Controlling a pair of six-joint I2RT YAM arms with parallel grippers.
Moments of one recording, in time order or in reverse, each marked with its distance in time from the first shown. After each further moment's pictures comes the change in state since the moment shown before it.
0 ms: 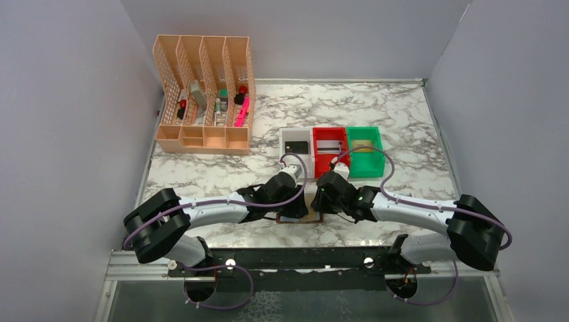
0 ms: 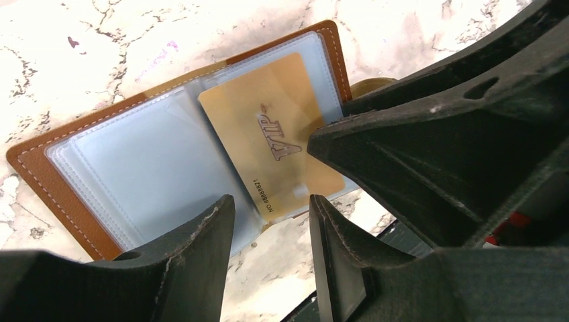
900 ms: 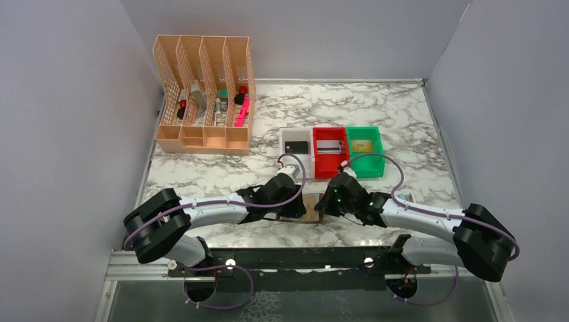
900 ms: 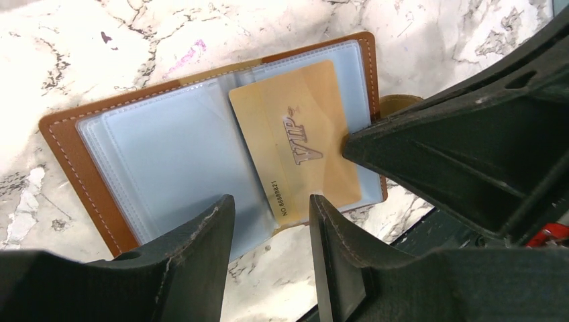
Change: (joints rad) left arm 0.000 0.000 -0.014 -0.011 -0.047 -0.019; right arm -0.076 -0.085 -0.153 0.170 -0.167 0.033
